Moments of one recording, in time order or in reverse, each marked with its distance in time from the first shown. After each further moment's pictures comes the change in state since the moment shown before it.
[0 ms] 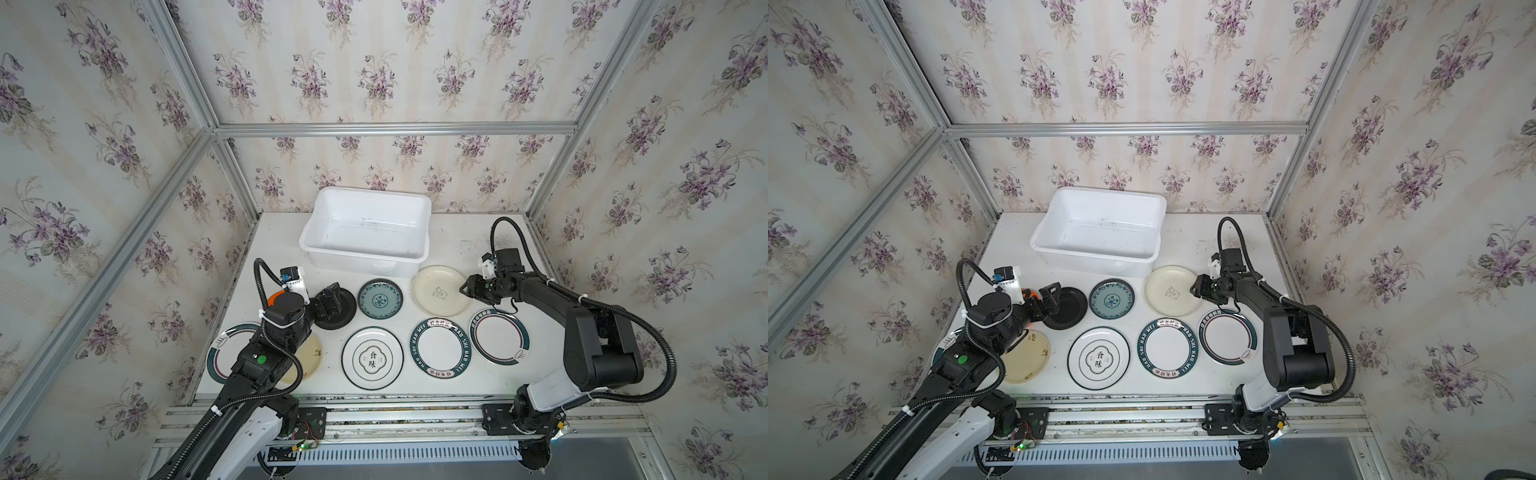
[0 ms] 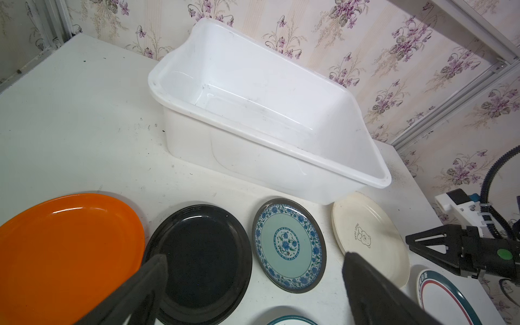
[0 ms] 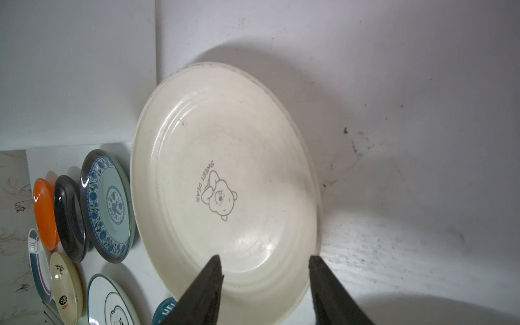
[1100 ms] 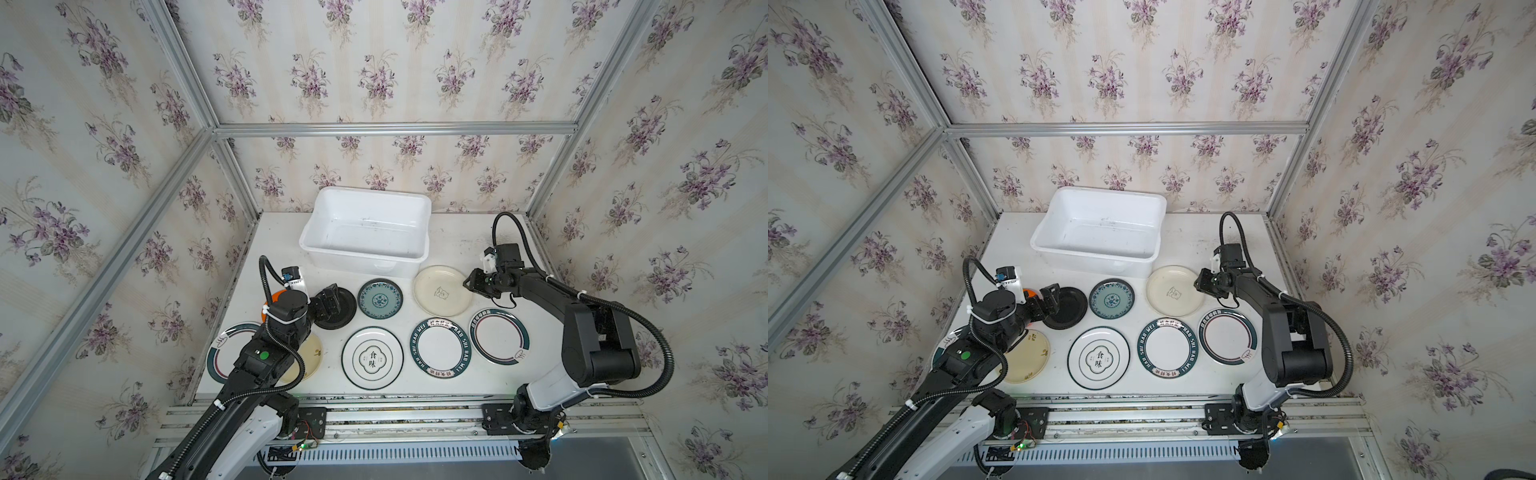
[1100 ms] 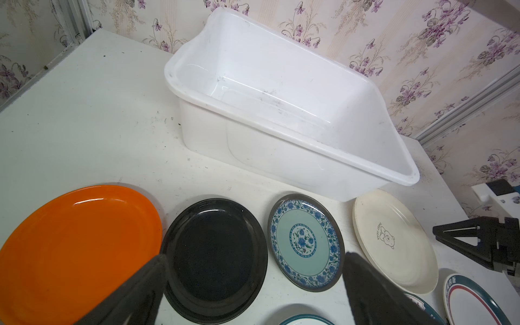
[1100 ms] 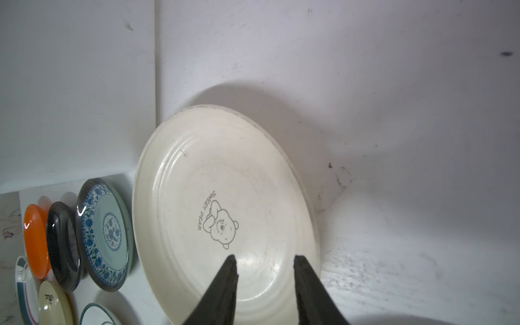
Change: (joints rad) left arm 0.000 0.035 0.008 -0.031 -0.037 0.011; right arm 0.000 -0.007 0.034 0.001 0.092 0.017
